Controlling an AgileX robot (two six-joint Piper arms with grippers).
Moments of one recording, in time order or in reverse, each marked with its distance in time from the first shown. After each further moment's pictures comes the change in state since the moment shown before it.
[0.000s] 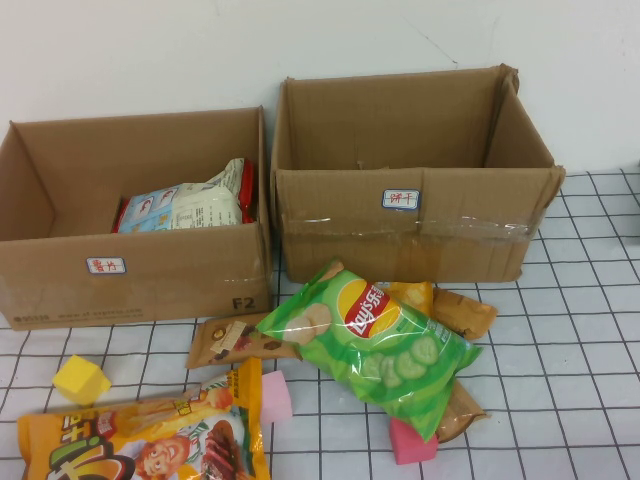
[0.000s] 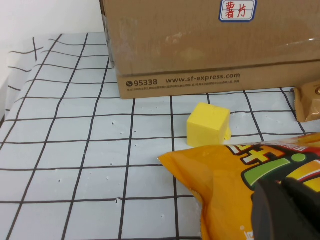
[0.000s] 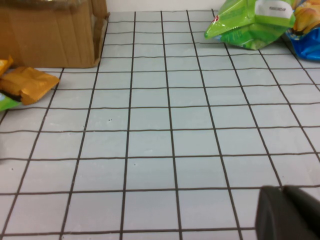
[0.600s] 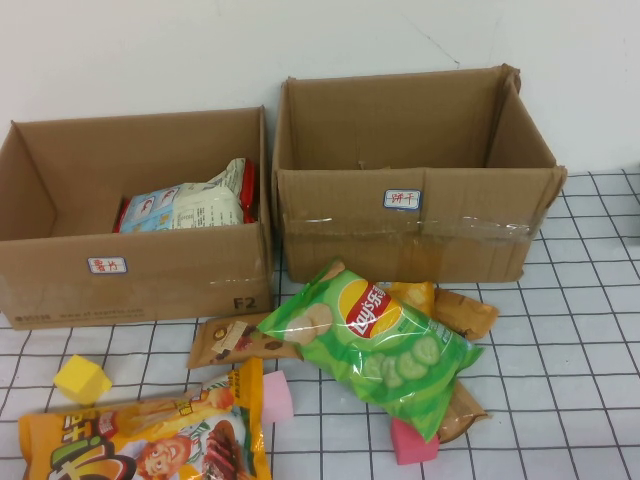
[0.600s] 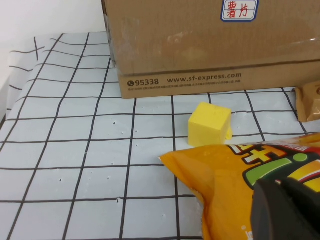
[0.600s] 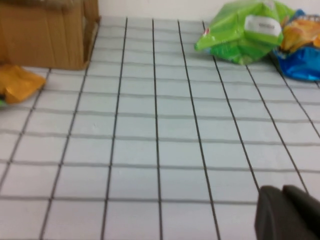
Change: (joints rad) right arm 0.000 0.000 0.002 -0.084 -0.029 0.000; left arm 0.000 0.000 0.000 0.000 0.000 0.000
